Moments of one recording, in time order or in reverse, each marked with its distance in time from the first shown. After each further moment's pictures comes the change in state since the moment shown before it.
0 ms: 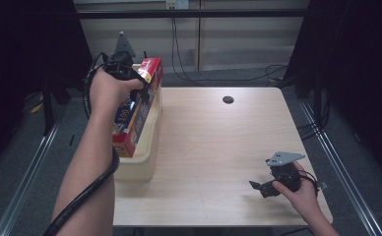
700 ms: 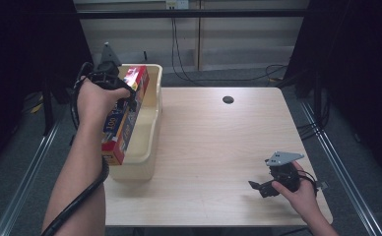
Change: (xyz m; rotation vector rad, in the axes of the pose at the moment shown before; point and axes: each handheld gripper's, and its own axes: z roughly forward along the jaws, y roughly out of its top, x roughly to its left) left arm 0.030 -0.016 0.010 0.008 0.034 -0.056; right arm 0.002 0.002 0.001 0.004 -0.006 0.003
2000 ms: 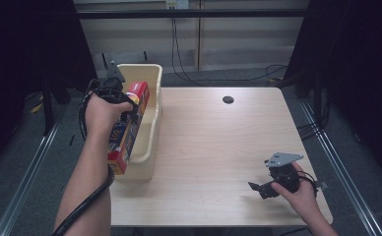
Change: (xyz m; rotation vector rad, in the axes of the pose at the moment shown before) left arm 0.009 -0.007 0.047 0.065 0.010 -0.032; right arm 0.002 -0.001 0.000 0.007 0.014 -0.009
